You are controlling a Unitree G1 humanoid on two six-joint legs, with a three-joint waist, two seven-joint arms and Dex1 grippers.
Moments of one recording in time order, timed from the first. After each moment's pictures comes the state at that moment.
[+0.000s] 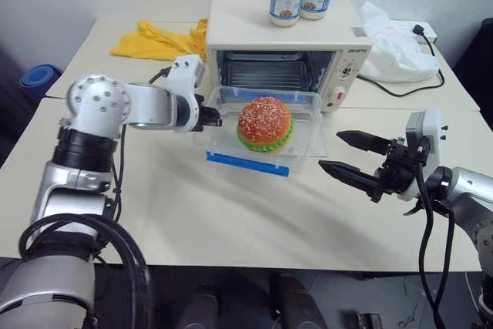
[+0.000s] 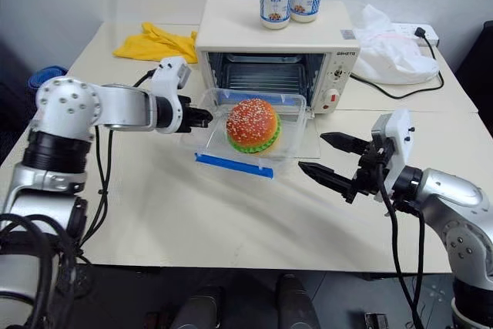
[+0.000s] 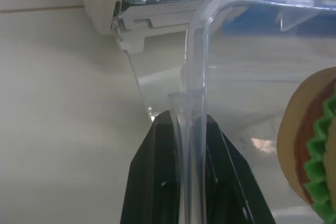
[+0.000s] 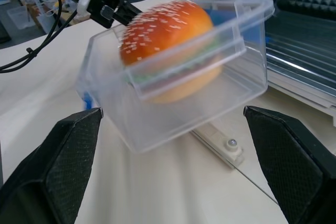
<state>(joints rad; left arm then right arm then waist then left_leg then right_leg) -1.15 0.59 -0.17 0.32 -1.28 1.31 0.44 -0.20 -0.74 -0.36 -0.53 0.87 0.78 0.75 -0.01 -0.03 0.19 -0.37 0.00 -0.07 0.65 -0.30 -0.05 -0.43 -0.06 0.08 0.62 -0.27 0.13</state>
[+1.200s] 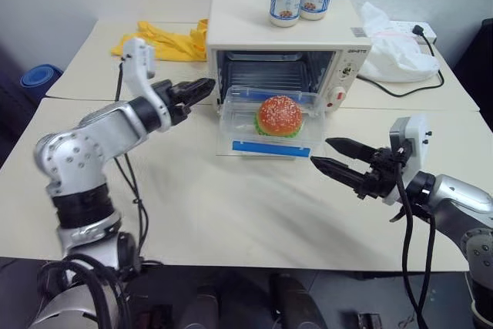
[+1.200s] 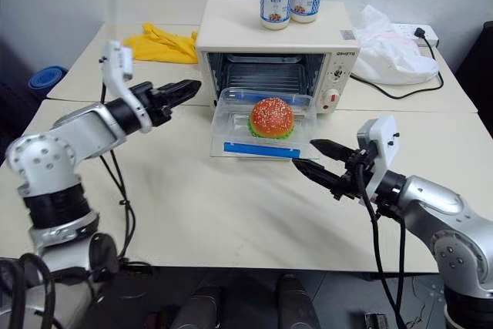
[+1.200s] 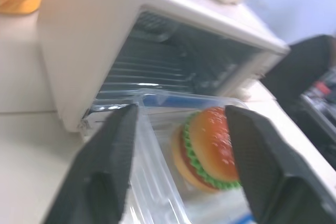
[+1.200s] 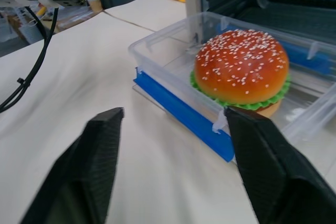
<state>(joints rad) -0.74 0.50 0.38 -0.17 -1.01 1.19 -0.21 -0.18 -0.72 -0.28 -0.58 0.97 0.80 0.57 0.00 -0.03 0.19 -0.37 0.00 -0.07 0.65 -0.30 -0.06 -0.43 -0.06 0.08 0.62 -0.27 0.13</state>
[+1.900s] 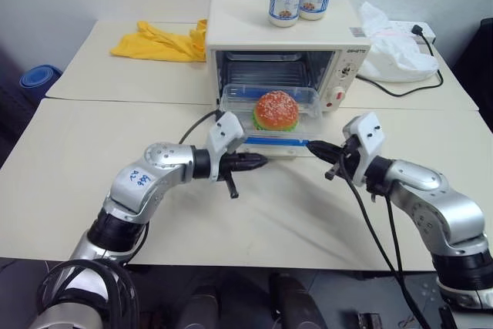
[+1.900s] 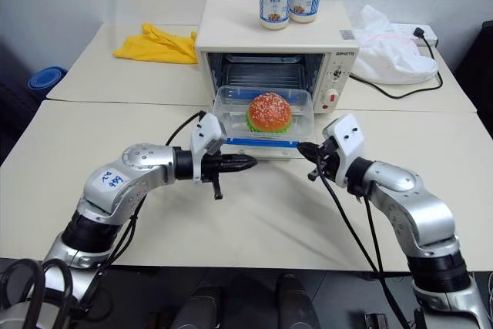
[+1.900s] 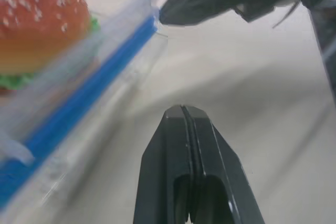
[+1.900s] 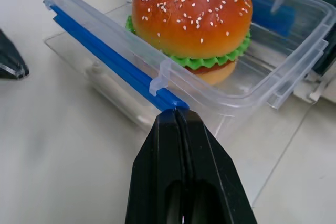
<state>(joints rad) -0.66 0.48 -0.23 -0.17 -0.44 0.74 -0.65 -0.40 -0.63 0.02 -0.27 0.48 0.62 0.54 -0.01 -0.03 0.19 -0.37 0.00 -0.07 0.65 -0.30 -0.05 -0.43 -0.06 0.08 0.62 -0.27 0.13</state>
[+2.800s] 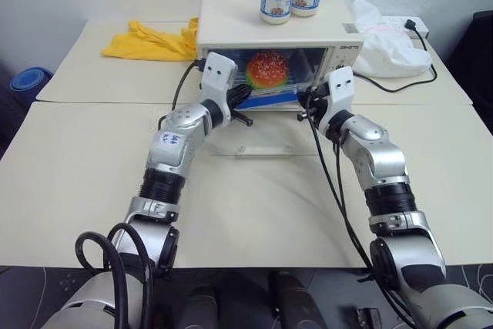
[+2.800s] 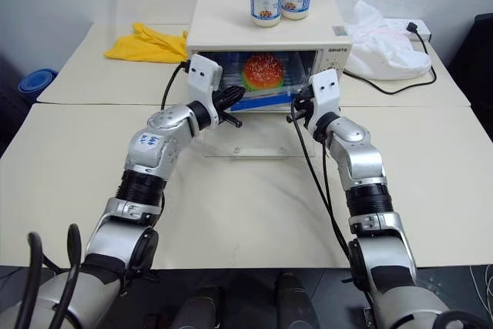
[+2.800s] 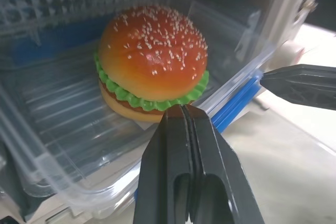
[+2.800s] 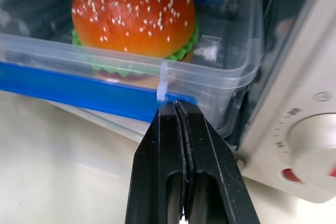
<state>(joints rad) -0.90 0.22 0.01 0.27 -0.27 0.52 -0.37 -0.78 -0.34 -0.05 0.28 0.25 0.40 0.41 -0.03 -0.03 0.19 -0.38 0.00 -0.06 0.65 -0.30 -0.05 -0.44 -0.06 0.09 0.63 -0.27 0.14</state>
